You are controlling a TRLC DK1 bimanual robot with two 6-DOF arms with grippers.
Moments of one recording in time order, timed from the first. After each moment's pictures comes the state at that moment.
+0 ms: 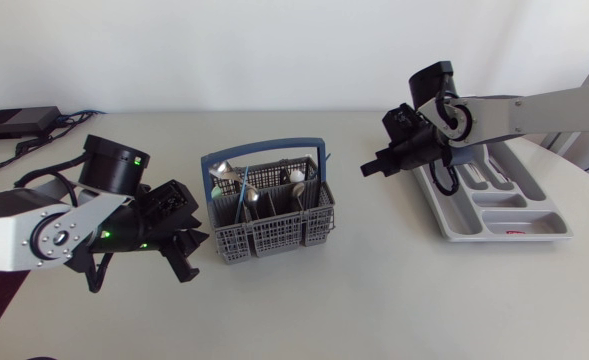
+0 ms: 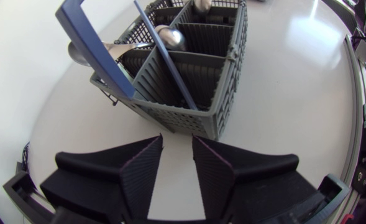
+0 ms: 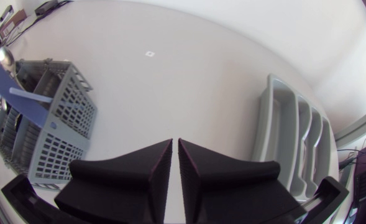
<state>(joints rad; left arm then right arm) -0.35 1.37 0.66 -0.18 0.12 0.60 0.22 1.84 1.23 -0.28 -0.03 -0.20</state>
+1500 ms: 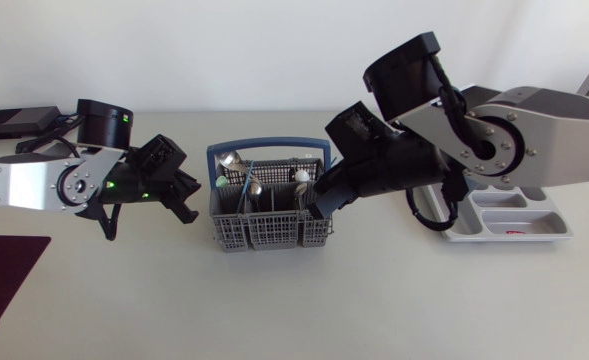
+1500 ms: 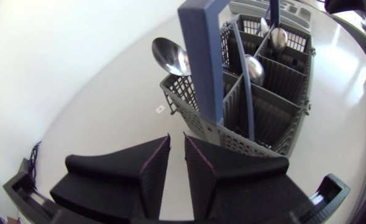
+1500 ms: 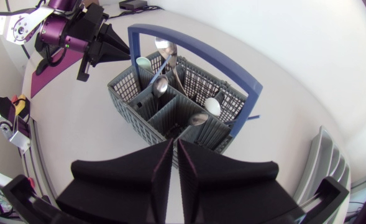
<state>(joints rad) -0.18 1.56 0.83 0.00 0.20 0.60 0.62 1.46 1.06 -0.39 -0.11 -0.12</state>
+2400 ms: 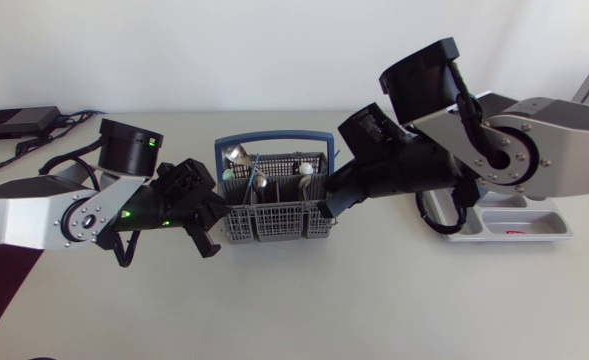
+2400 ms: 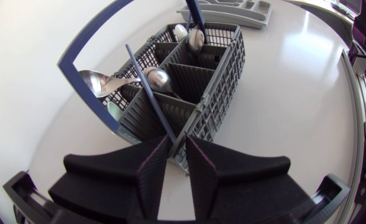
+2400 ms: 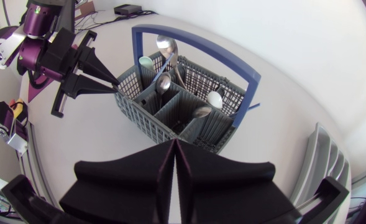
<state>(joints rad) -0.37 1.48 0.73 0.00 0.22 0.61 0.58 1.43 1.00 -0.33 -0.12 -0.12</state>
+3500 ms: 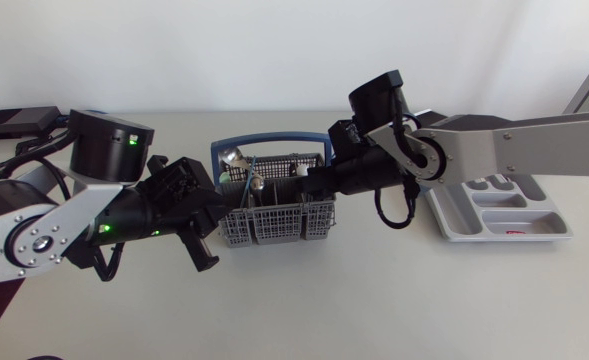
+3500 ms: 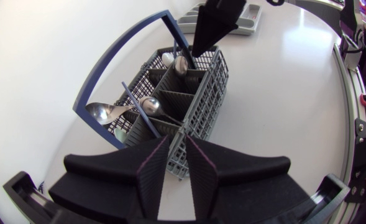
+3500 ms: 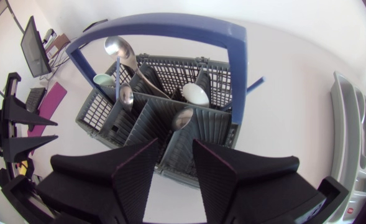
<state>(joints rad) -0.50 1.27 0.71 -0.11 0.11 0.60 0.53 1.69 1.07 -0.17 -0.16 0.20</state>
